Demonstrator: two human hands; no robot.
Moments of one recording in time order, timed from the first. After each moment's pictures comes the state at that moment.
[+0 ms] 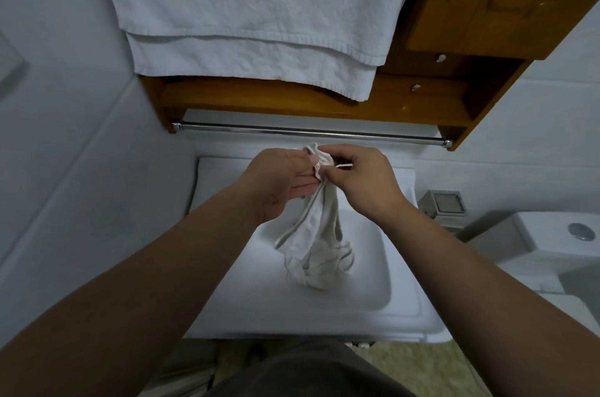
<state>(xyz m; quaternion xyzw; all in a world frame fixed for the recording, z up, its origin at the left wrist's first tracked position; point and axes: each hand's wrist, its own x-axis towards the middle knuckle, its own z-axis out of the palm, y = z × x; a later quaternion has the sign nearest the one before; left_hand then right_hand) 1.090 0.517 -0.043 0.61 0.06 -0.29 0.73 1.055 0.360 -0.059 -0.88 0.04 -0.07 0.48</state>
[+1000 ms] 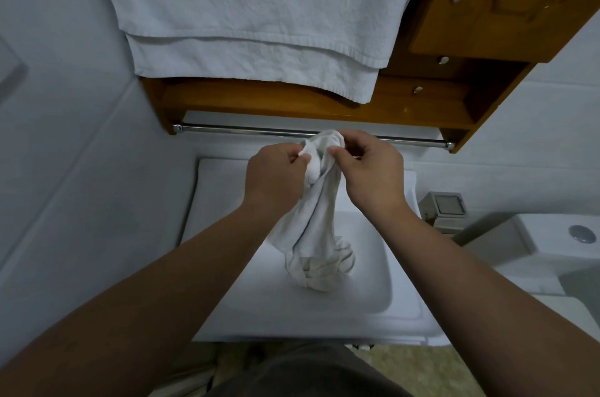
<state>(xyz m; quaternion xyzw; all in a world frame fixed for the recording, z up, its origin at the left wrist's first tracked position) 1.094 0.513 -0.061 0.89 -0.07 0.04 0.44 1.059 0.371 -0.049 -0.87 0.10 -0.19 0.44</state>
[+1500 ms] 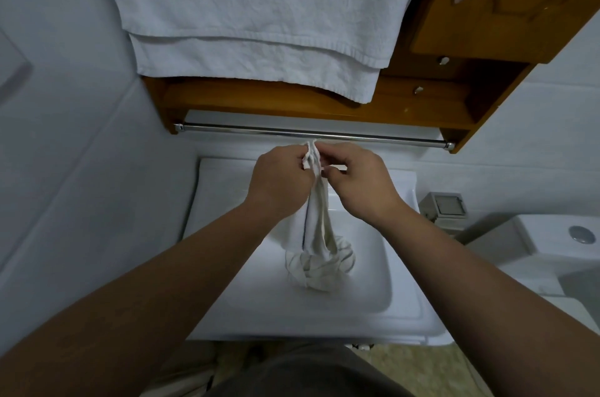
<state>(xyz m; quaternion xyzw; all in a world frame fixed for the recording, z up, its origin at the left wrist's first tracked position) 1.091 0.517 -0.058 0.89 -0.17 0.01 0.41 1.056 0.373 -0.053 -0.92 -0.01 -0.08 0.39</state>
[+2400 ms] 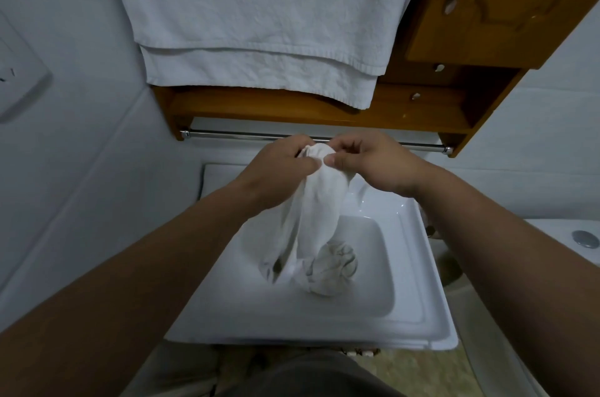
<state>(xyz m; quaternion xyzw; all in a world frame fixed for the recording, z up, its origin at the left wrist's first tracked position) 1.084 0.532 -0.015 0.85 -0.20 -0.11 0.47 1.063 0.345 0.002 -0.89 -0.07 0.09 0.44</state>
